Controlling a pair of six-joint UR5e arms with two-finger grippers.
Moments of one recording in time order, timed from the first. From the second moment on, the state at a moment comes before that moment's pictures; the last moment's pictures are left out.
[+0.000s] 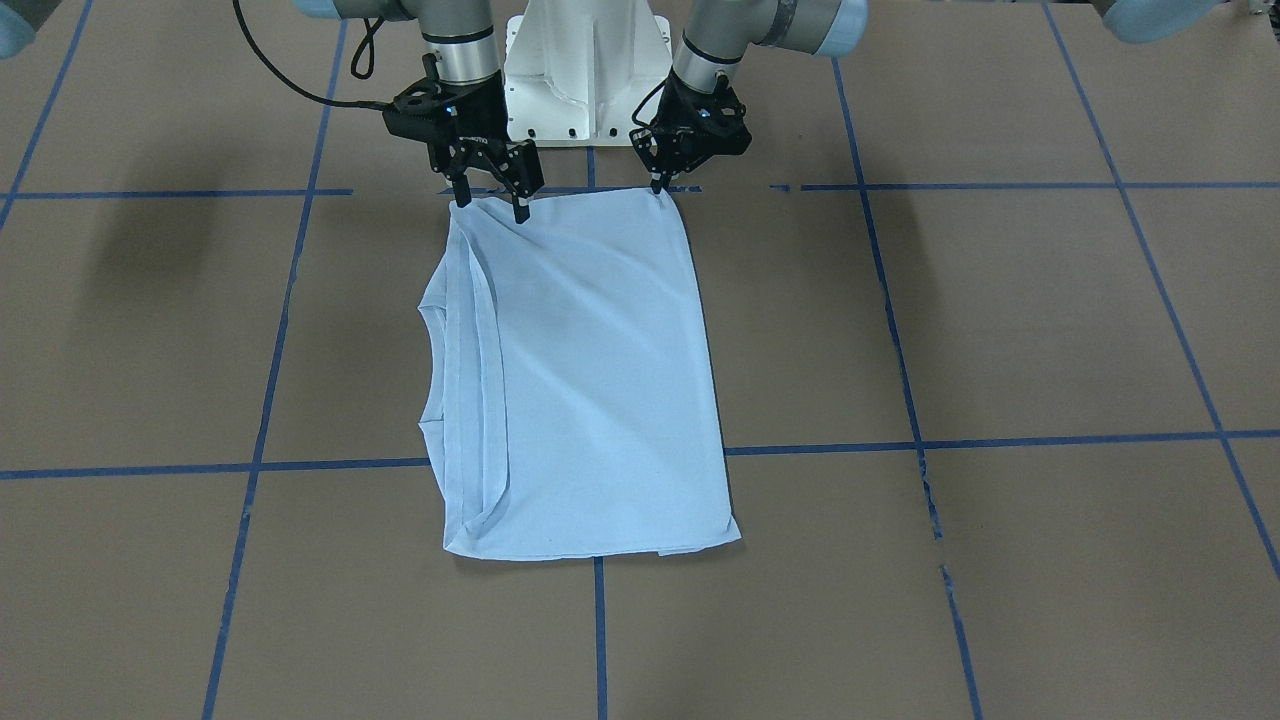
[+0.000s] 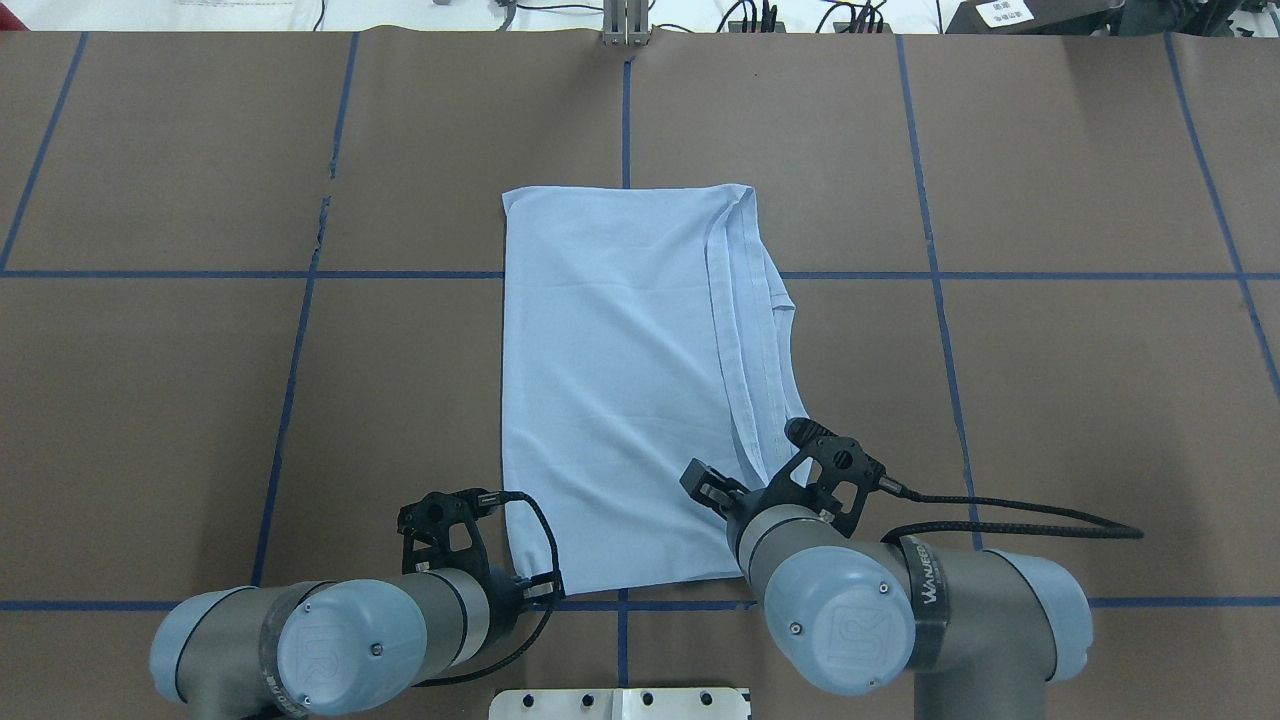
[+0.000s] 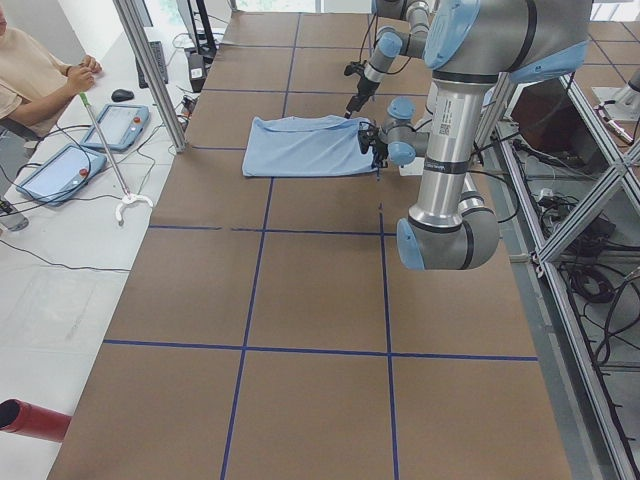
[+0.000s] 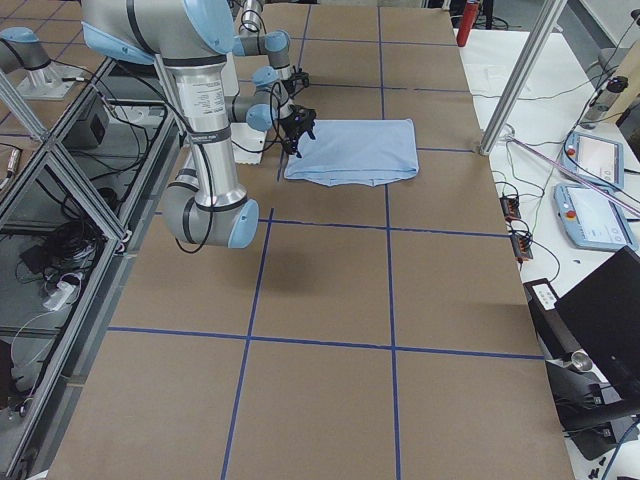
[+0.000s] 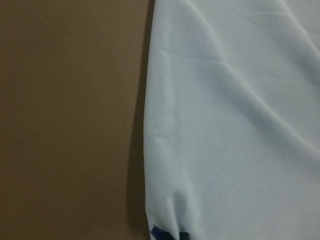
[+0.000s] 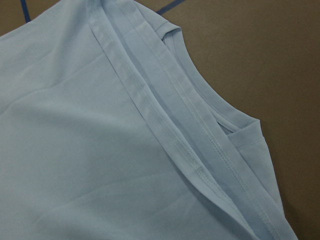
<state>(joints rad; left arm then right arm) -0.12 -1.93 -1.92 -1.92 -1.50 -1.71 0.14 -1.19 2.04 -1.61 1.29 2.06</state>
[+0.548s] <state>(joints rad) -0.12 -1.93 -1.92 -1.92 -1.48 -1.71 0.09 -1.16 1.99 -1.68 1.29 2.28</state>
